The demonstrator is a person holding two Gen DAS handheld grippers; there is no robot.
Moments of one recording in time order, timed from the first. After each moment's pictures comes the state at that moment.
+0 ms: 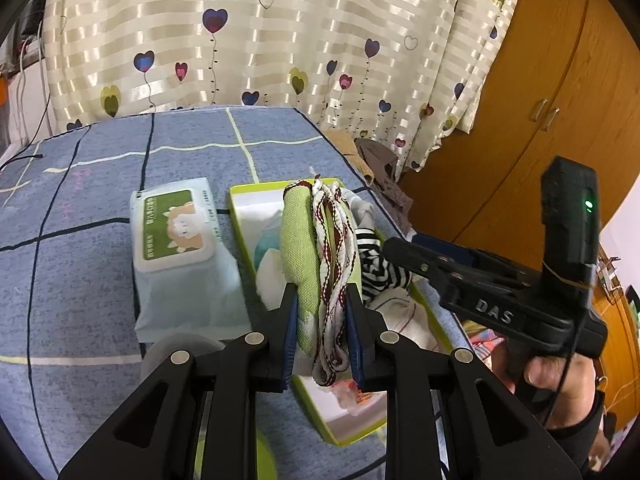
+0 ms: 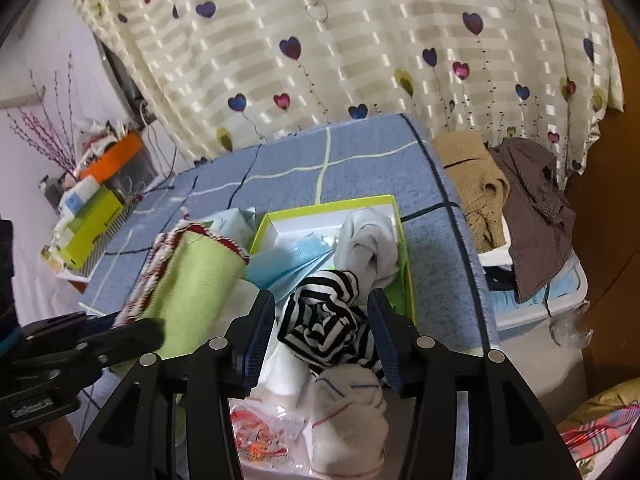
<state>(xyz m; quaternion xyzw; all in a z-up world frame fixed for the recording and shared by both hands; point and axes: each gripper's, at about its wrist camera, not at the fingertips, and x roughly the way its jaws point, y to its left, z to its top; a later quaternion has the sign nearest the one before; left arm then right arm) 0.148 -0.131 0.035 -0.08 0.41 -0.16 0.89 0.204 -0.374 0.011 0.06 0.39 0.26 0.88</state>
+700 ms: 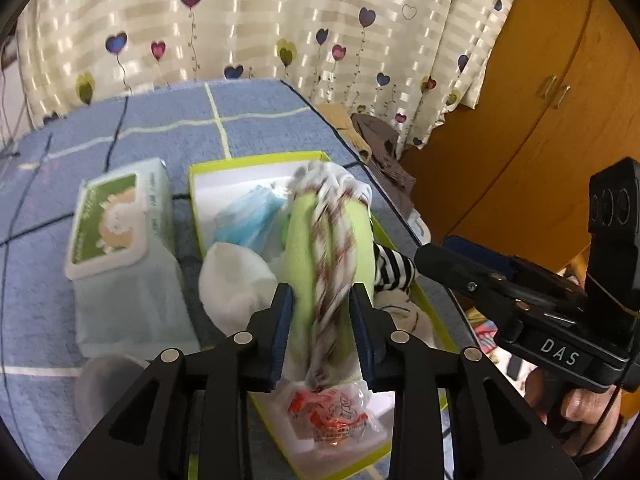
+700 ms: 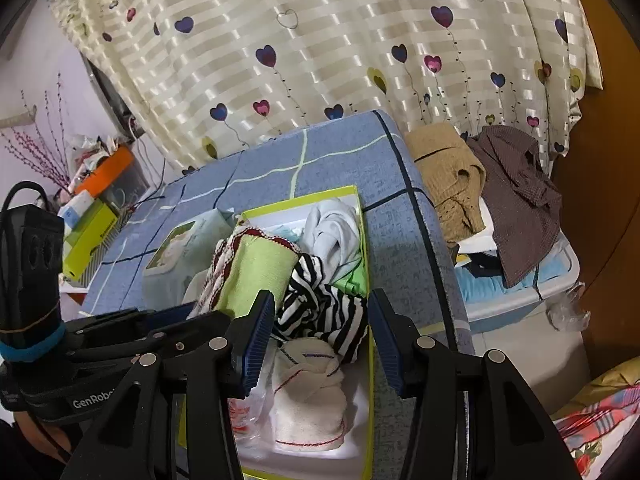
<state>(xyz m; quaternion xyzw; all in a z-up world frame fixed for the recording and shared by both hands) 0.178 -0.170 0.006 -0.06 0.44 -0.16 0.88 0.197 -0.403 0.005 0.08 0.40 0.25 0.88</state>
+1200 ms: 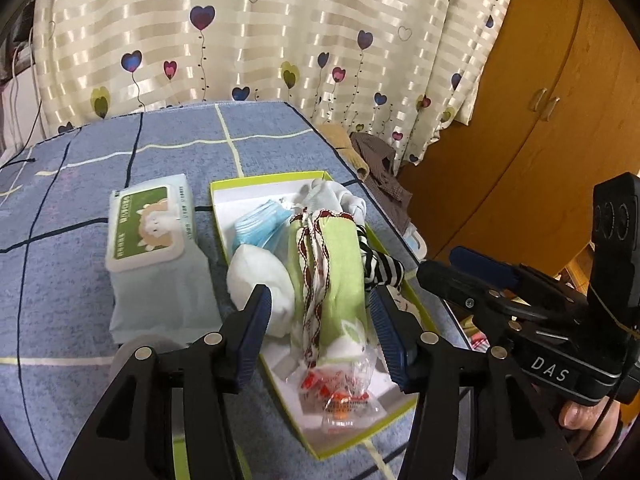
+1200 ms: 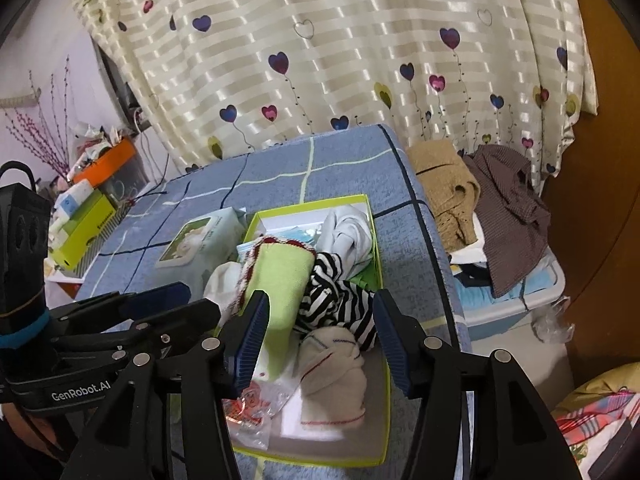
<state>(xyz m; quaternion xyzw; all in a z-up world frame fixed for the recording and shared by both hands) 0.149 -0.150 0.031 -0.07 0.41 -0.16 0.89 0.161 -0.388 0.029 0.04 0.38 0.23 0.90</state>
